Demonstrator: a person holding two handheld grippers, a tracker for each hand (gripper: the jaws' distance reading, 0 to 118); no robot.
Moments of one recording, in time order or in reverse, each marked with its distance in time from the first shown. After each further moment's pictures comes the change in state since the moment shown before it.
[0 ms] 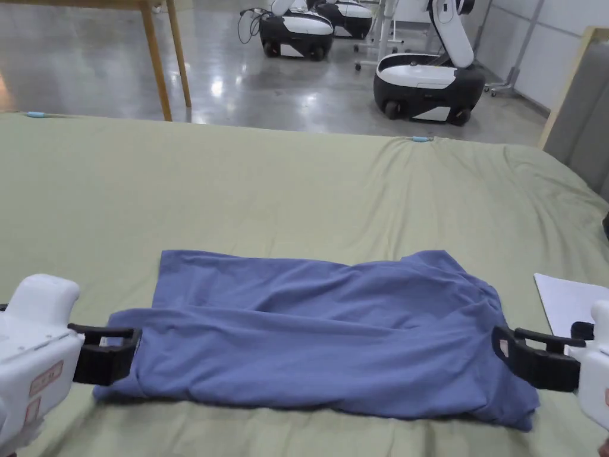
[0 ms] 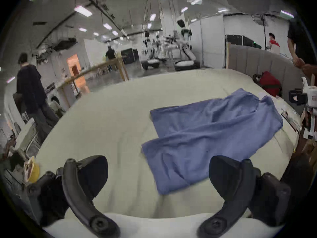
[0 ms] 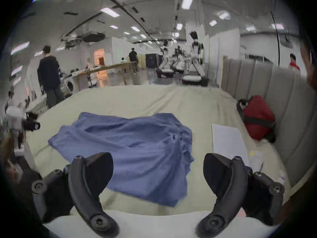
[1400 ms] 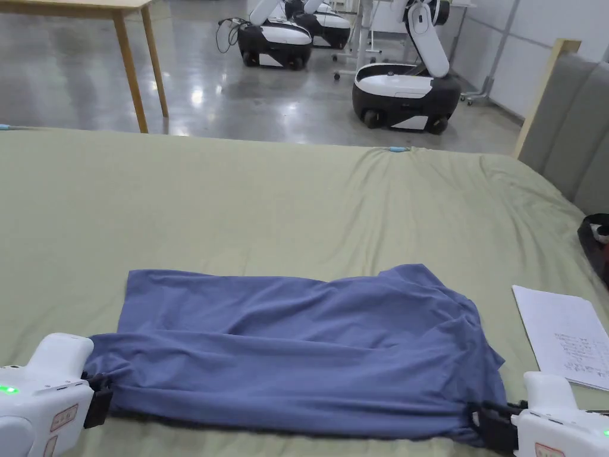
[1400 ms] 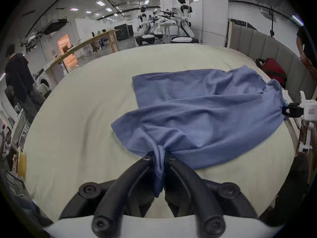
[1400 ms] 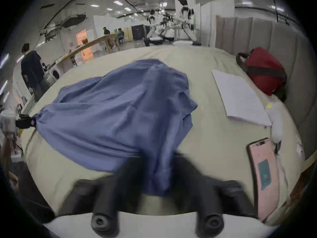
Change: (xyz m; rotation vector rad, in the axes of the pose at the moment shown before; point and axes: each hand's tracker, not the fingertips) left arm 0.022 0.000 -0.090 -0.271 -0.080 0.051; right arm 0.026 -0.061 -0.094 -0.349 -0.043 -0.168
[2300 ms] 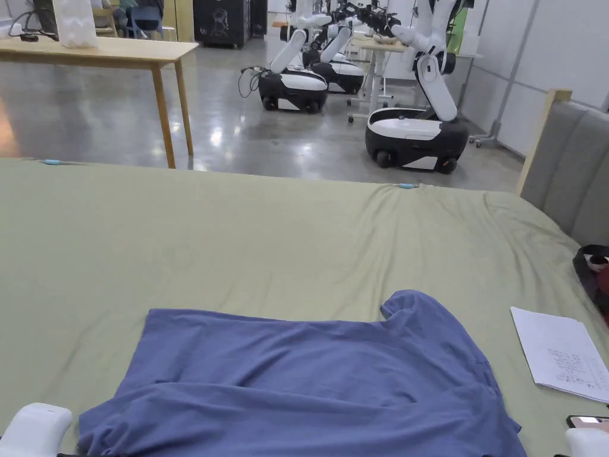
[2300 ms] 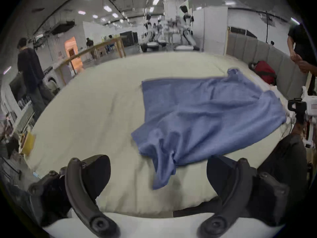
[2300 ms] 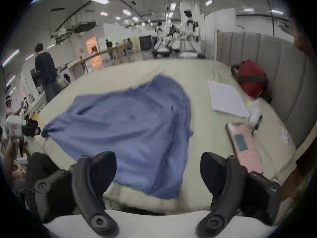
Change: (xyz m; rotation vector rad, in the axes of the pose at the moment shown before) left arm -0.002 -0.108 0.111 0.120 0.032 0.011; right arm -0.018 -0.072 0.123 0.175 0.046 0.051
